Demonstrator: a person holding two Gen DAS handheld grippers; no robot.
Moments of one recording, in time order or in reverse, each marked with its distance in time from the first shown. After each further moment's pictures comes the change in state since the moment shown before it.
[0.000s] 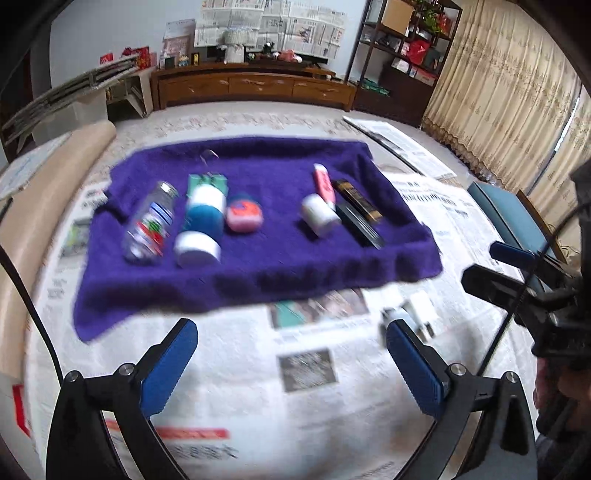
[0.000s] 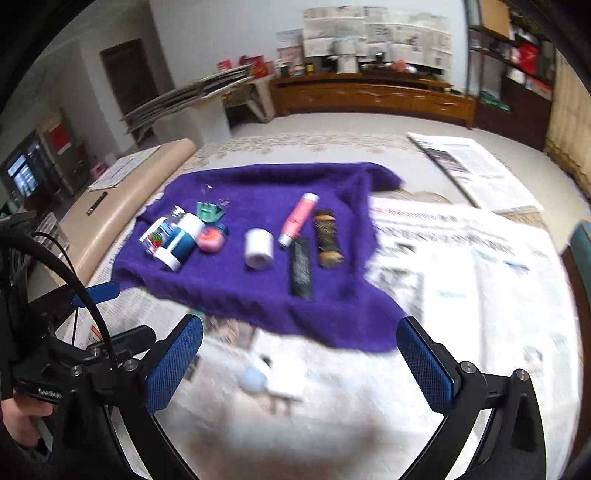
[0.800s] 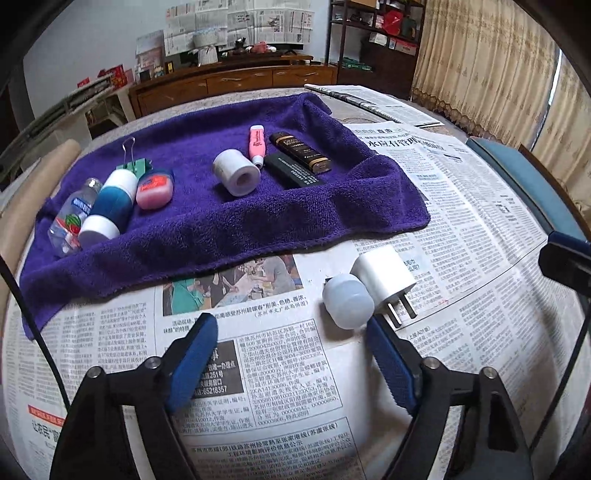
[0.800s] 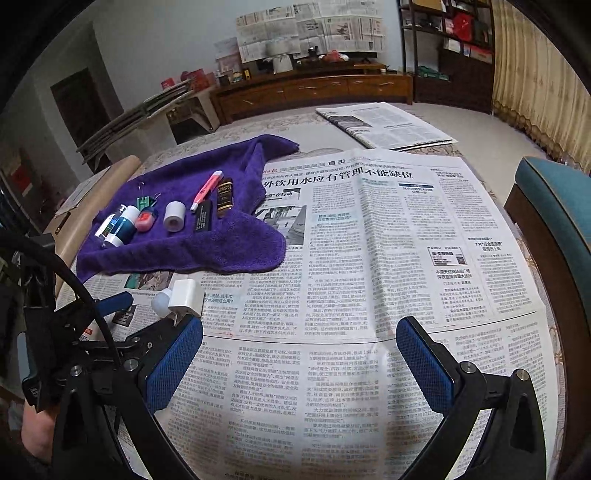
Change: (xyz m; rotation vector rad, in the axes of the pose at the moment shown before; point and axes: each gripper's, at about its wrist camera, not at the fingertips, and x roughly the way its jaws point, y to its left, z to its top) left arm 0.052 -0.073 -0.030 0.147 0.011 0.087; right arm -0.038 -0.082 -0.067 0.172 -0.006 -0.106
